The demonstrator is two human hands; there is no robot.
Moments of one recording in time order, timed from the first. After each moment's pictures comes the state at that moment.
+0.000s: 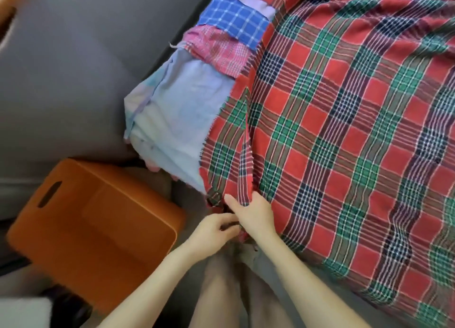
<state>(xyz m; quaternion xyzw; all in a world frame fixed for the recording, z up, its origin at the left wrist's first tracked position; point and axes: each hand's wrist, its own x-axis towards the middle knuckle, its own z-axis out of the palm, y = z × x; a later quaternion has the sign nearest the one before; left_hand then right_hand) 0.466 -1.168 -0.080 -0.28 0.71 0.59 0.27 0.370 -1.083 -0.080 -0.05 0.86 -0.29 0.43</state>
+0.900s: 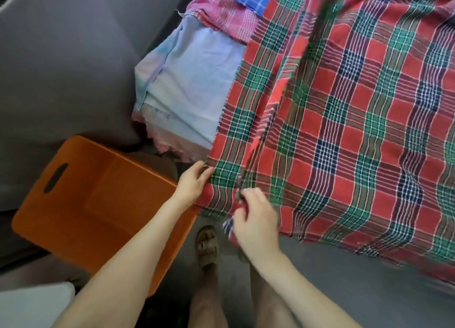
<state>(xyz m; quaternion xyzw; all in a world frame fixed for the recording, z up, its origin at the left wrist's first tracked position) 0.533 -1.245 -0.143 -0.37 0.73 0.56 0.11 0.515 -1.087 -0.048 -0.17 0.91 -0.30 0.22</state>
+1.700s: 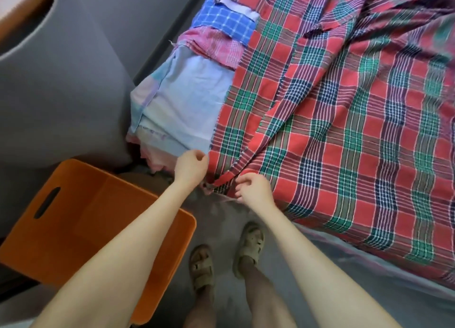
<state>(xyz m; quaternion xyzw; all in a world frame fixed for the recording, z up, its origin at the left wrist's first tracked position) 0.470 -1.267 -0.096 -0.40 0.80 0.45 0.06 0.434 -1.114 -0.087 0.03 0.86 -0.35 0.36</state>
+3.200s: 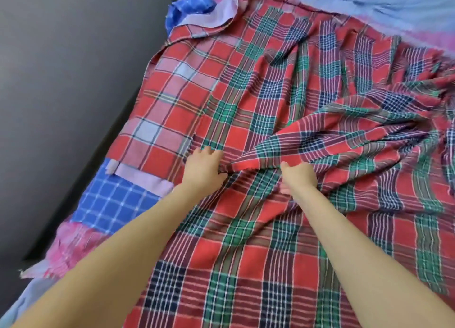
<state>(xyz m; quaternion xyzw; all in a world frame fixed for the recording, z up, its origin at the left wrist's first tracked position) -0.108 -1.323 -0.110 -0.11 0.98 0.15 0.11 -0.185 -1.132 -0.099 0.19 0.93 -0.27 0.18</state>
